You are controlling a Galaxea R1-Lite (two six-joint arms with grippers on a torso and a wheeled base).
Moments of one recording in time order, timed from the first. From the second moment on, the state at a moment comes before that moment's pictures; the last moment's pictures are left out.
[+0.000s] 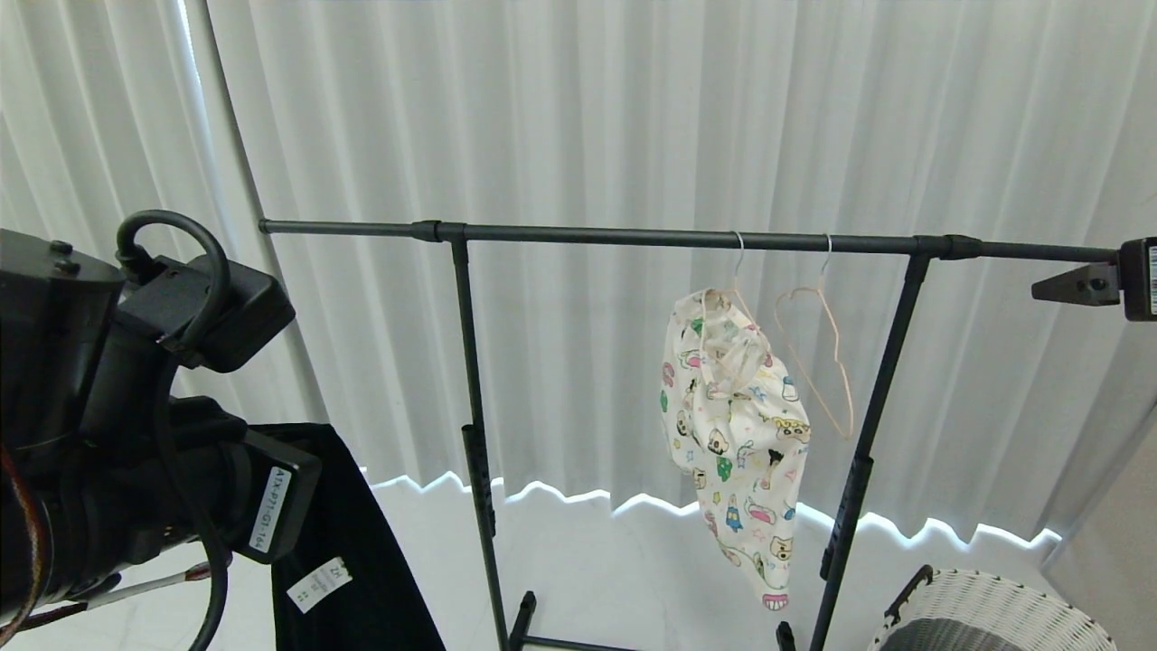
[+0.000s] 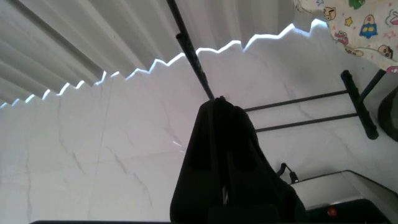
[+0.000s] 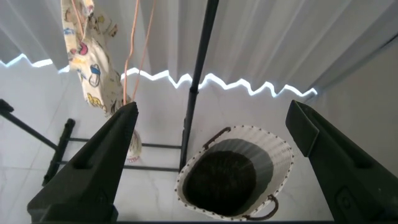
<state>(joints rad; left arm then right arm) -0.64 1.23 -0.92 0.34 0.43 0.02 0.16 1.36 -1.36 0.45 -0.19 0.03</state>
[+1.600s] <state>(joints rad) -0.64 1.24 -0.92 0.30 0.46 0.02 -0.14 1.44 -1.05 0.21 0.11 -0.26</state>
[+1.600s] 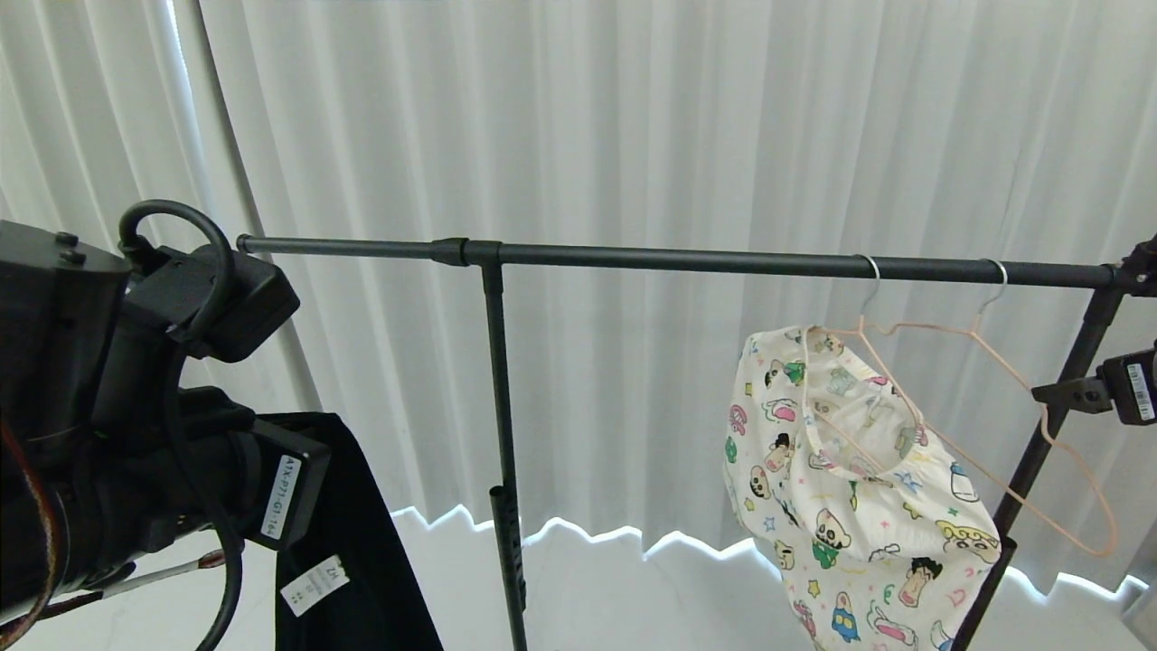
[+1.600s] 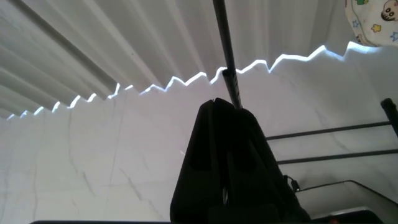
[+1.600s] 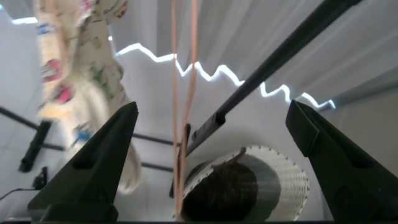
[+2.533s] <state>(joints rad) -0.64 1.20 -0.96 0.30 0.50 0.02 -0.31 1.64 -0.93 0.00 0.52 -0.41</state>
